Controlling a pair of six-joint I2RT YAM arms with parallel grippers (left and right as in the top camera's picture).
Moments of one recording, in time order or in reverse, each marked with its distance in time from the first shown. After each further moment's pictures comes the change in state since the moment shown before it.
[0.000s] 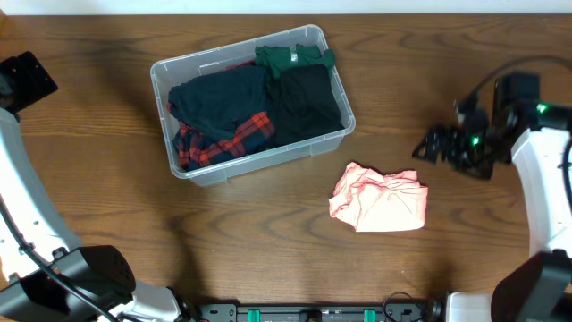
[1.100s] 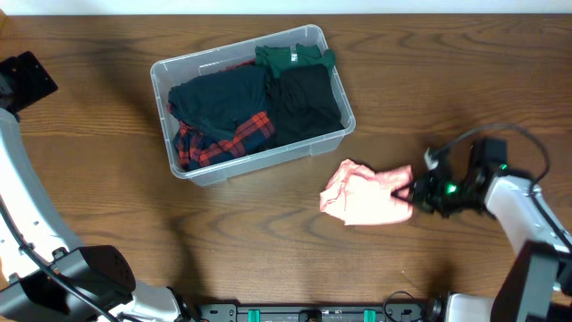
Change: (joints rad) left arm 0.000 0.000 0.000 0.000 0.000 0.000; right arm -0.030 -0.064 -0.426 0.351 -0.450 0.034
